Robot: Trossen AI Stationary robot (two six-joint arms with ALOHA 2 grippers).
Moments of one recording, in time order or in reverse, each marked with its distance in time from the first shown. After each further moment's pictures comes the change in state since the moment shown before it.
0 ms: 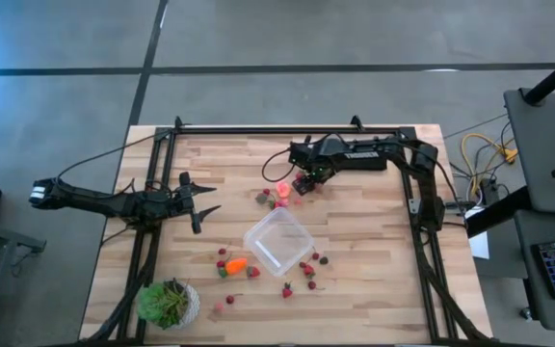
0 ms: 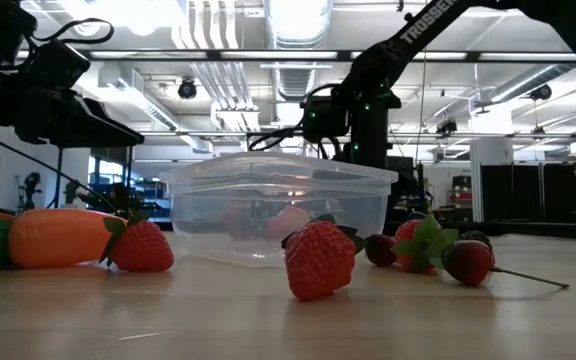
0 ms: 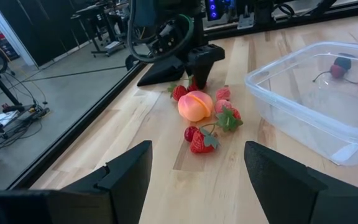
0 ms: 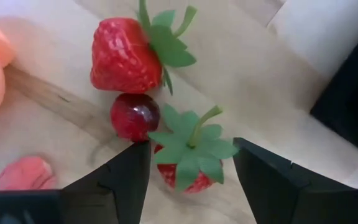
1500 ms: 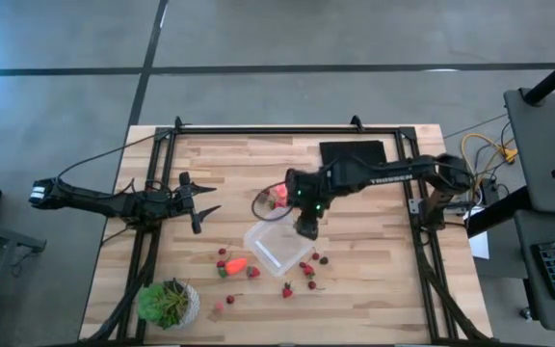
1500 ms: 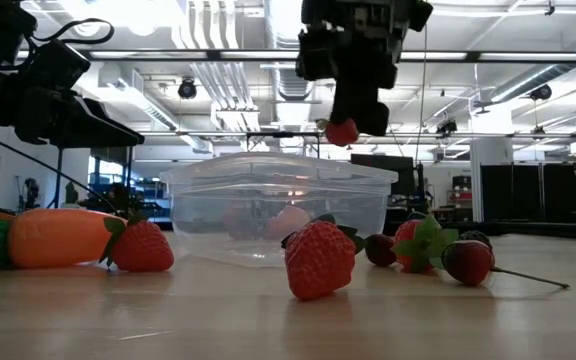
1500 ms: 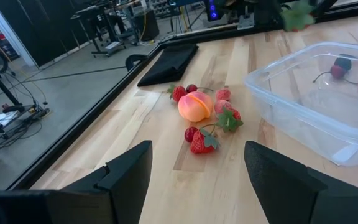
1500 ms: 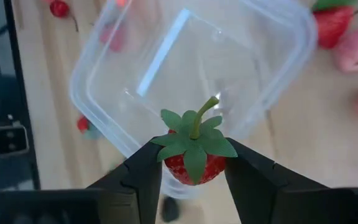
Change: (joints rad) left arm 0.000 0.002 0.000 0.000 0.000 0.000; right arm 0.341 -0.250 0.001 0.085 -0.378 -0.253
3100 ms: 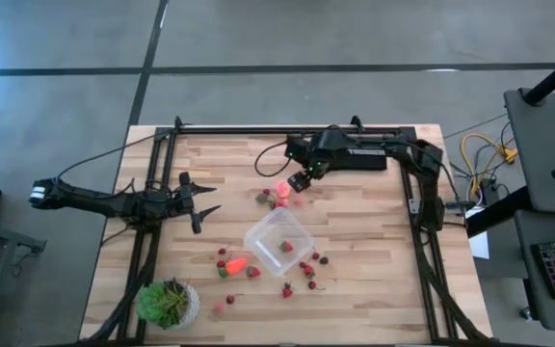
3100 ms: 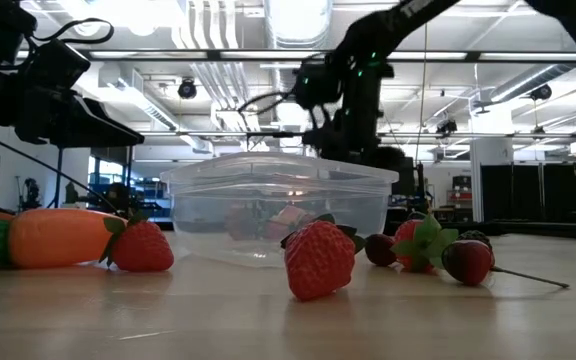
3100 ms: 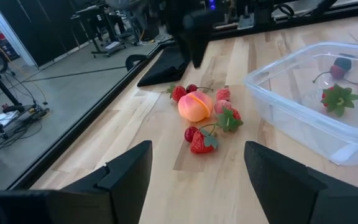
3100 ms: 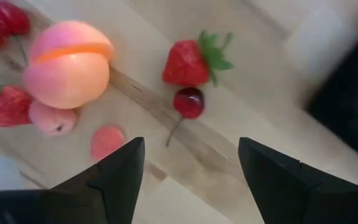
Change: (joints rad) left arm 0.000 0.000 0.000 0.000 0.000 0.000; right arm -0.308 0.219 0.145 -0.222 0.326 0.226
